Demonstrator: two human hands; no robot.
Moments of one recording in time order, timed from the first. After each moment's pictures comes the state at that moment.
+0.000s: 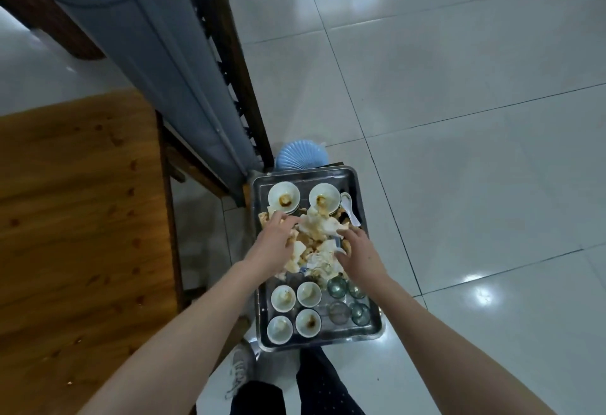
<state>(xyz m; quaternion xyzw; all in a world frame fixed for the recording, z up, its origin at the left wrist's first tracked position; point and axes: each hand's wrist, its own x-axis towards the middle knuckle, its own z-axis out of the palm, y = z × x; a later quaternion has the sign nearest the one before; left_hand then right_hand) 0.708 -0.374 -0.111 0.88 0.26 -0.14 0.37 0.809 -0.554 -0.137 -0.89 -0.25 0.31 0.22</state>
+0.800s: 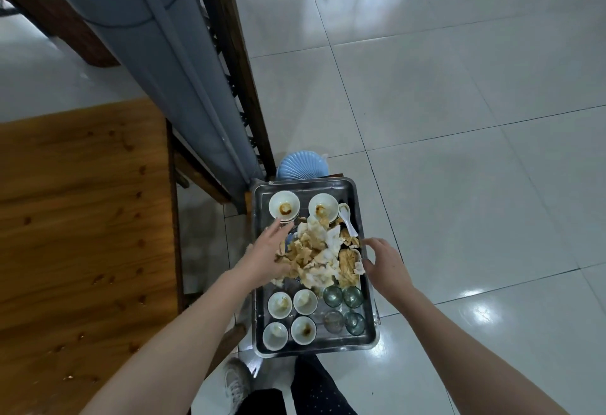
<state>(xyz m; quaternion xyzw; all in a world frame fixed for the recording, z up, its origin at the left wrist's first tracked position) 0.692 -0.368 -0.101 0.86 0.27 -0.23 0.37 0.837 -0.588 -0.106 -0.91 -0.24 0.28 0.19</state>
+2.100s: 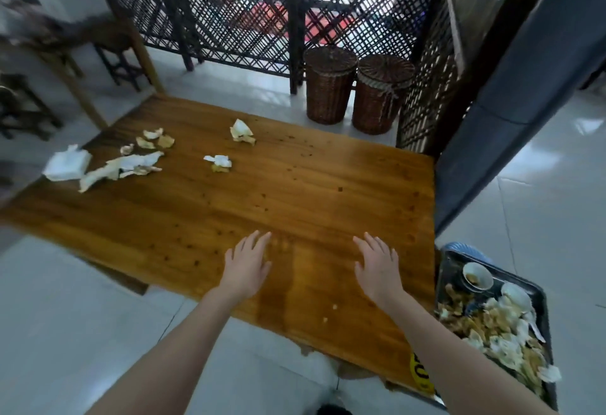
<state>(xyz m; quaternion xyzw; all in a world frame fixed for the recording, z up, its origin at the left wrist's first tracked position) 0.140 -0.210 0.020 0.79 0.58 0.00 0.20 0.391 -0.299 0.008 -0.81 -0.55 0.14 0.11</state>
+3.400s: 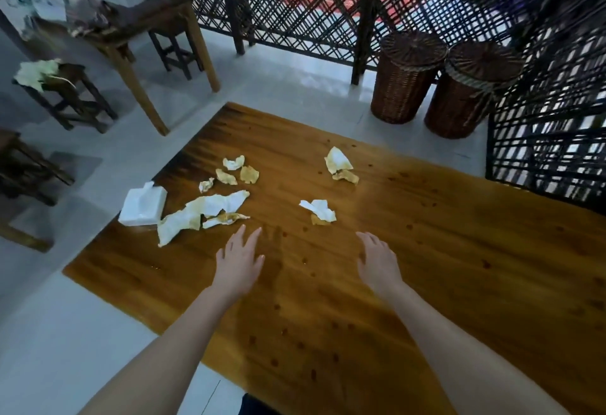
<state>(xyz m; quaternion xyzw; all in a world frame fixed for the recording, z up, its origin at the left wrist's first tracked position) -0.075 0.094 0.012 0.73 0.65 -0.03 0.22 0.196 0.048 -0.032 -0.80 -0.55 0.21 0.10</state>
